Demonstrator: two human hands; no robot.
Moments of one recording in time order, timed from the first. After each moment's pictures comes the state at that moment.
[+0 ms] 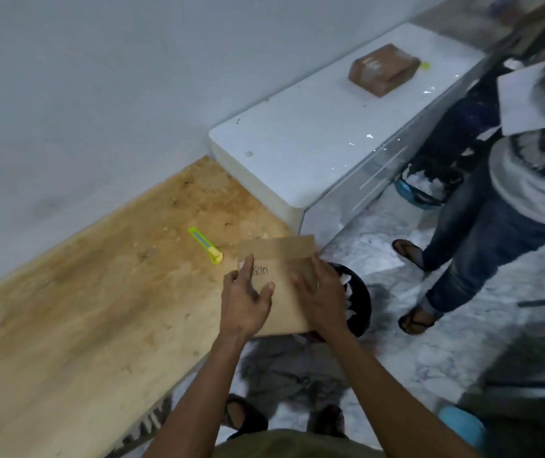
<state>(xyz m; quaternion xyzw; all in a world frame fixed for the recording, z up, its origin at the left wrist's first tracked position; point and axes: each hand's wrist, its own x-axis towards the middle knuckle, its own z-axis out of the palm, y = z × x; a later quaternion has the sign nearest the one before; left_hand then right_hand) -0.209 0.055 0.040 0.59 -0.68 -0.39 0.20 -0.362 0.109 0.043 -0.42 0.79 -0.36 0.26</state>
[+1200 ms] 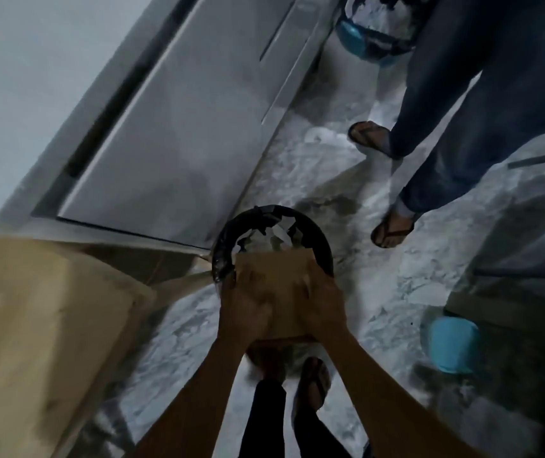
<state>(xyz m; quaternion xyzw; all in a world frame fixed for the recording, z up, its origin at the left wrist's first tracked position) -0.469 0.025 -0.267 0.53 -0.68 -0.49 -0.11 -0.587 0.125 -0.272 -0.18 0.86 -0.23 0.41</state>
